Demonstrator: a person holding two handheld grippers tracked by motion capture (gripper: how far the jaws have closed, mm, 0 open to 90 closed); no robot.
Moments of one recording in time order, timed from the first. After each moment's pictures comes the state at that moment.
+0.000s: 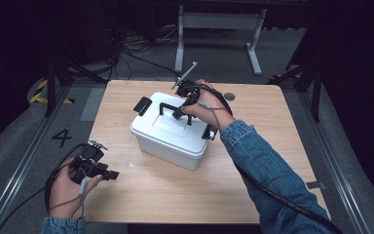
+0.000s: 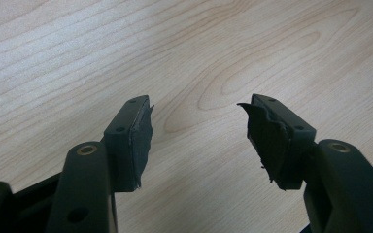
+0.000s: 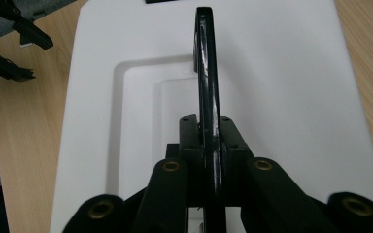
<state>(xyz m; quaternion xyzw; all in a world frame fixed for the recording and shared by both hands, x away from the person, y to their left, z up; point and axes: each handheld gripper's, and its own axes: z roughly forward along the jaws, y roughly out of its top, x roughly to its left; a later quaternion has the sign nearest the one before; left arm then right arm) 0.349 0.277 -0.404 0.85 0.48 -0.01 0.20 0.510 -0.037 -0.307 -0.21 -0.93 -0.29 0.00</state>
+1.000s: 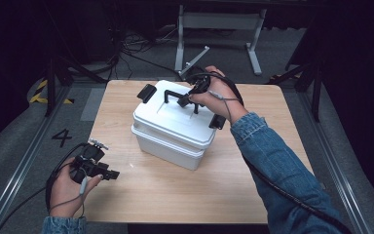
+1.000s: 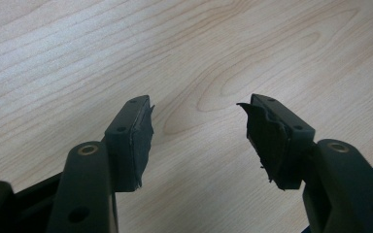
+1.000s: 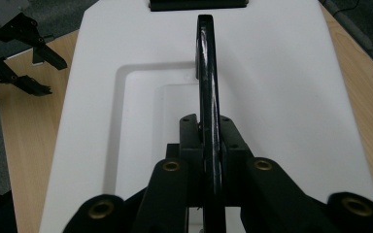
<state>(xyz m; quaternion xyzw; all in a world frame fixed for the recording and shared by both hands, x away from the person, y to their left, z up) 0.351 0.275 -0.405 0.85 0.48 -0.01 0.20 0.503 -0.060 -0.258 -0.21 -0.93 -0.31 -0.03</state>
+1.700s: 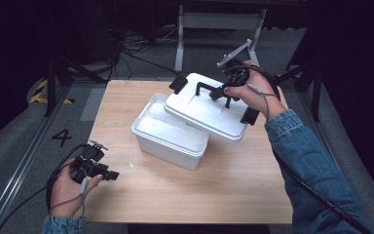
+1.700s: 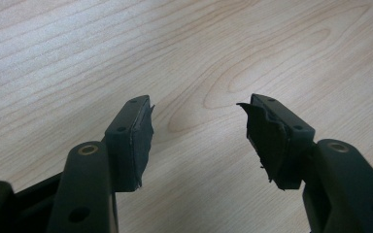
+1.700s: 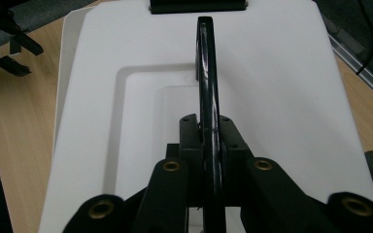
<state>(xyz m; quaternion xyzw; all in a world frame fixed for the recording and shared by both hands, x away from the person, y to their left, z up) 0.353 0.279 -0.412 0.85 0.49 -0.02 0.20 0.509 -0.152 -0.241 -0.26 -0.91 -0.32 -0.05</state>
